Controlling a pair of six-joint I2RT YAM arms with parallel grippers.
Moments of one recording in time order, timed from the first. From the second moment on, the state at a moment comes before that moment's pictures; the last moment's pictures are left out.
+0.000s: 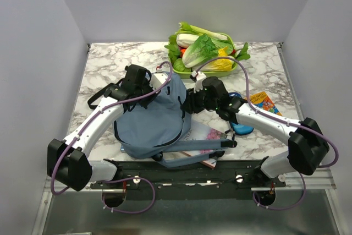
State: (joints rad) left arm -0.43 1.29 1.09 -0.63 0.21 0.42; right arm 0.76 1.44 0.96 -0.06 -0.17 0.32
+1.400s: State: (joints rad) left arm -0.43 1.38 1.39 -0.67 0.33 0.42; right arm 0.84 1.20 0.85 0.02 -0.26 0.39
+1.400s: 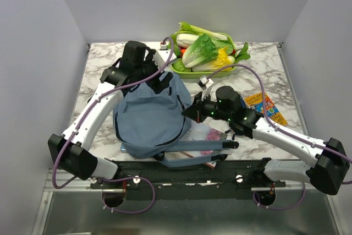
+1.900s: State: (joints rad) left arm -0.50 1.77 1.62 -1.09 0.79 1.03; right arm 0.84 1.12 0.75 0.03 -0.26 0.41
